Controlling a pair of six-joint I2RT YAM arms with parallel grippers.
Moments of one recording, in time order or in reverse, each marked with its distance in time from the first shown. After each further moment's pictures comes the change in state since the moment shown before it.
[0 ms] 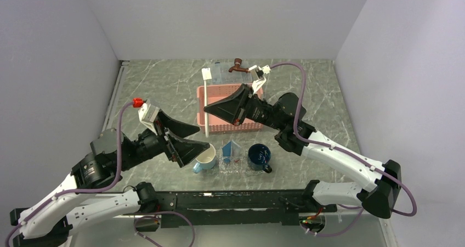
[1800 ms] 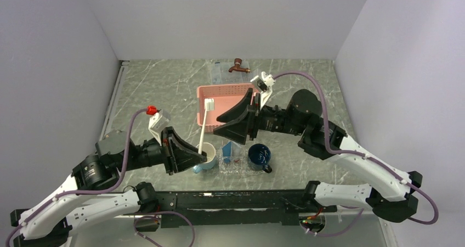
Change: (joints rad) left arm 0.000 -0.013 -0.028 -0.049 0.236 -0.040; right arm 0.112 -0.112 0.222 -0.549 -0.018 -0.385
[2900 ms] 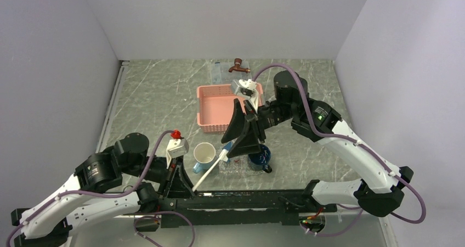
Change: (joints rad) left arm 0.000 -0.002 -0.019 -0.385 0.423 0.126; right arm -0.157 0.150 0.222 -0.443 -0.656 -0.236
